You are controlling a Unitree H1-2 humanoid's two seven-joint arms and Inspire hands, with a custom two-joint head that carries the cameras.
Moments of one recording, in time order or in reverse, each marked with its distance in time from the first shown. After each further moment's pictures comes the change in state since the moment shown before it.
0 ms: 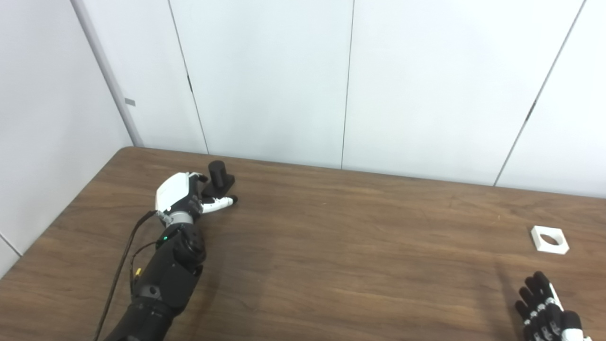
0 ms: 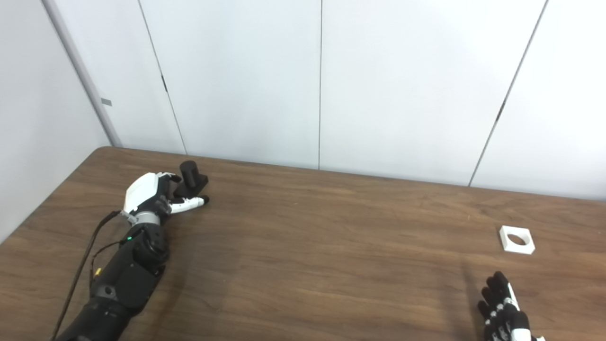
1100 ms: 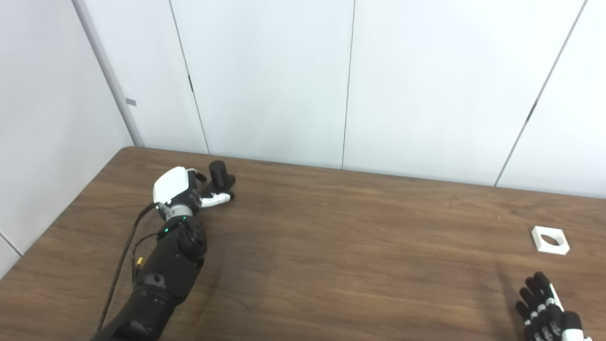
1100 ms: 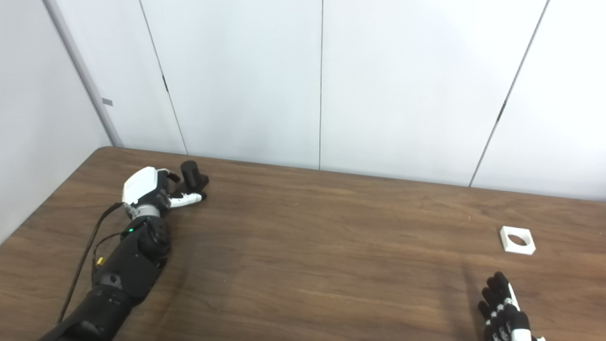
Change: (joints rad) left arm -0.055 0.015 -0.034 0.085 0.031 0.005 0.025; right arm 0.001 -0.001 0.000 -0.001 -0.003 -0.004 -0.001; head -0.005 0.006
